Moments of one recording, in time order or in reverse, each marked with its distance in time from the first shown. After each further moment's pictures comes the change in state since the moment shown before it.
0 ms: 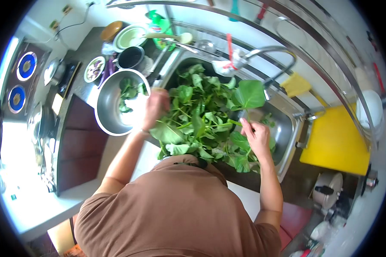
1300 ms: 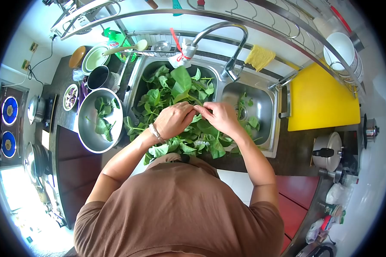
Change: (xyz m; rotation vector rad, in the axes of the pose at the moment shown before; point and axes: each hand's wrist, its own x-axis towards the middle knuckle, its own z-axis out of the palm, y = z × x) left_hand -0.015 0.048 0.120 0.456 -0.517 0.661; right_hand 0.008 -0.022 -0.001 -0.101 -0.227 -0.011
